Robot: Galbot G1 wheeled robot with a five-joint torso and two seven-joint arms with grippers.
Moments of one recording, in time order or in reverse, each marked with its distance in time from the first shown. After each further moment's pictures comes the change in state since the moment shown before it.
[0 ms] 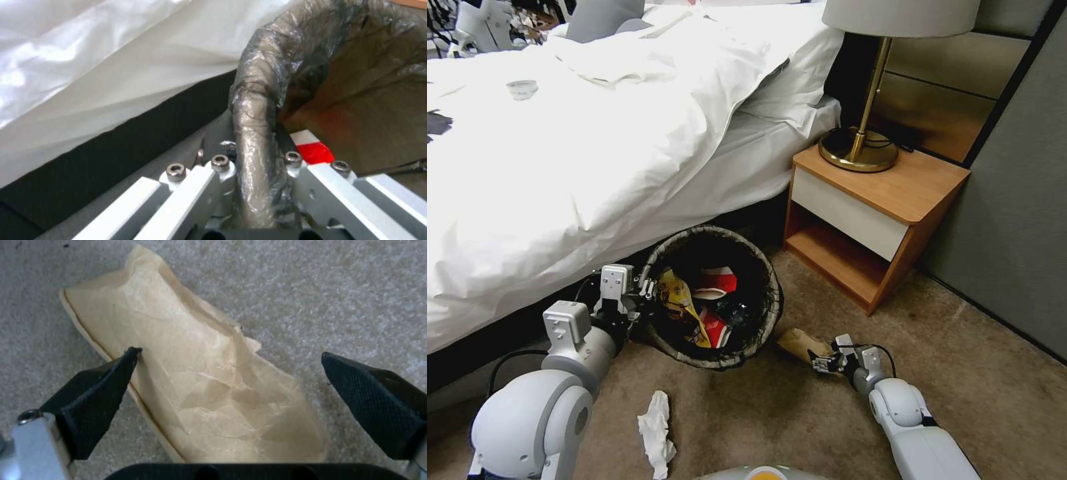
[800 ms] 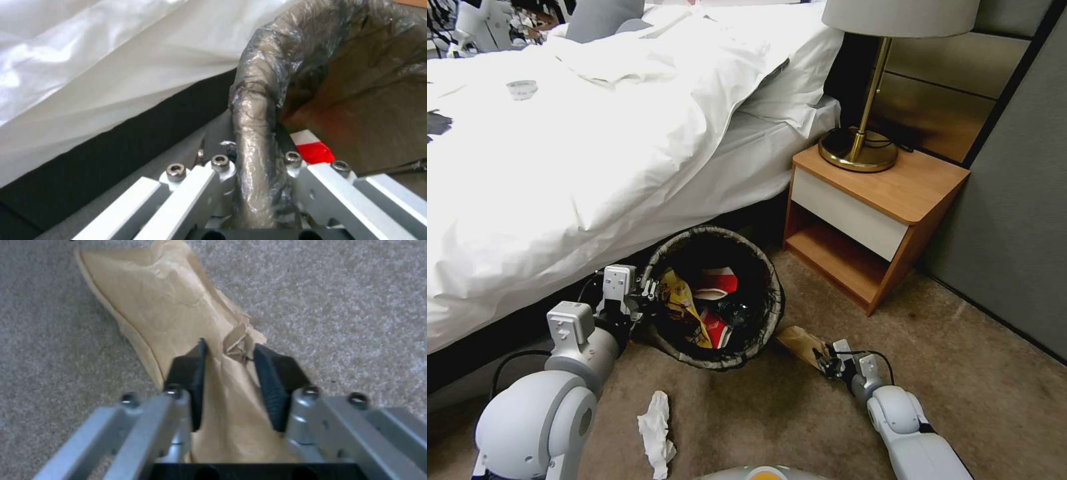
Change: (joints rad) left arm 0.003 -0.009 0.015 -0.007 0.023 0.000 -0.001; right arm -0.019 0.006 0.007 -0.010 -0.028 0.064 -0.007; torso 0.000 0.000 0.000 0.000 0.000
